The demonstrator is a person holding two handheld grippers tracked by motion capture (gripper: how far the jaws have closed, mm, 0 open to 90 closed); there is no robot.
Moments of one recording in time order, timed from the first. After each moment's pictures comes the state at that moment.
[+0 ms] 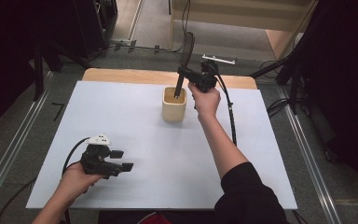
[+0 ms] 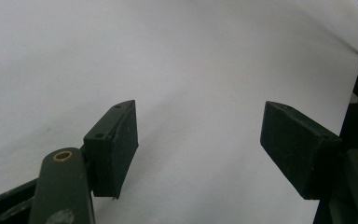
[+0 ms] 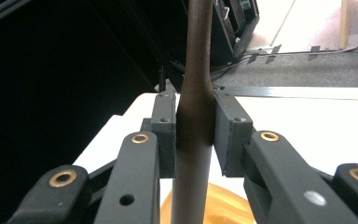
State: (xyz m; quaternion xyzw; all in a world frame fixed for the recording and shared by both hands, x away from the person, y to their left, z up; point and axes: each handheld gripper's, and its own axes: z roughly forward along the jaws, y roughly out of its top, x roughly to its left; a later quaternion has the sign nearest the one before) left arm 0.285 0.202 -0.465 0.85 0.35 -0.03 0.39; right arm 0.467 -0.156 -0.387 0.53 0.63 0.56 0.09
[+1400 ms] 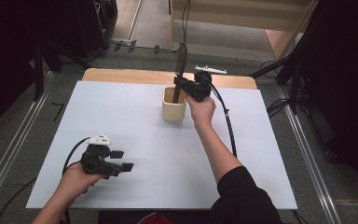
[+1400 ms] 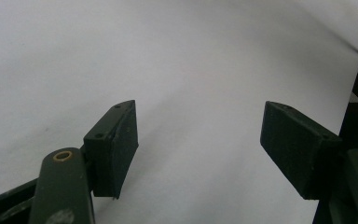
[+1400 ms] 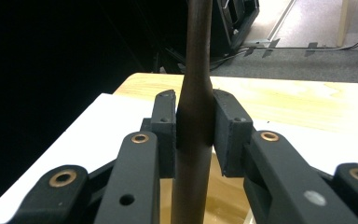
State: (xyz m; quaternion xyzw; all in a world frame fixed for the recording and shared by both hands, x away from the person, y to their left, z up) left arm 0.285 0.202 -0.466 0.85 0.35 -0.03 0.39; right arm 0.461 -0.144 -0.420 0.52 0.65 0.54 0.10
